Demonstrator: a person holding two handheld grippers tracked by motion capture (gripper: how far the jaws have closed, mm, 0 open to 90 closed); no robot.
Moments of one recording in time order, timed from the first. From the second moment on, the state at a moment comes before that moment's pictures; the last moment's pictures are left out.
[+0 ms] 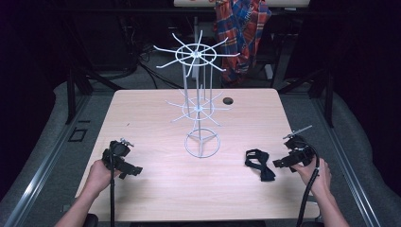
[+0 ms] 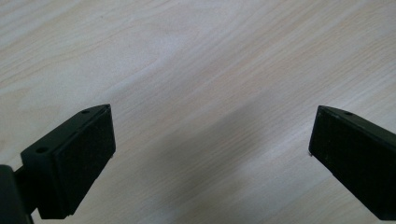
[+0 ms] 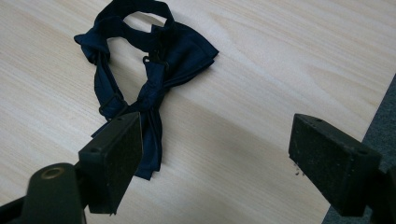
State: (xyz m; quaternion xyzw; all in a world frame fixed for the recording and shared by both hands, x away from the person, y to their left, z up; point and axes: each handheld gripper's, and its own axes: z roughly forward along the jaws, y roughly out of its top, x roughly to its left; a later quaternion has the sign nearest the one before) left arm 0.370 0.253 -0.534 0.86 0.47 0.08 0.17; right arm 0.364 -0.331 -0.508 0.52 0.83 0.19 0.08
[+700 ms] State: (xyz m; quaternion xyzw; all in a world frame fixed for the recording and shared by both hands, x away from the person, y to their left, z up) left arm 0.371 0.255 -0.534 0.86 0.47 0.07 0.17; right arm 0.369 -0.323 -0.511 0.54 0.82 0.20 0.07
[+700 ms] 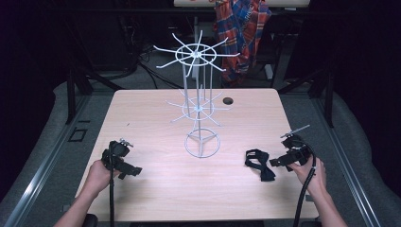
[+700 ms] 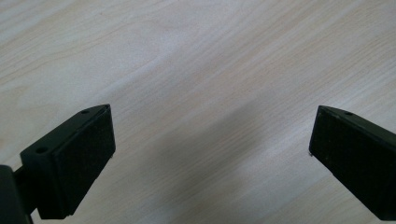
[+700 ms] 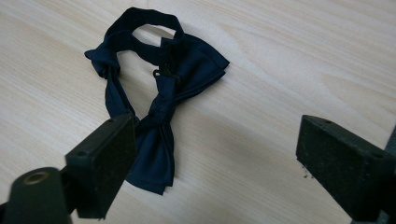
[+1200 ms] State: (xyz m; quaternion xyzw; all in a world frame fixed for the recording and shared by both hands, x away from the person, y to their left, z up) left arm 0.371 0.260 -0.532 0.86 0.47 0.08 0.18; right arm 0.384 -0.291 -0.526 0.55 0.81 0.21 0.02
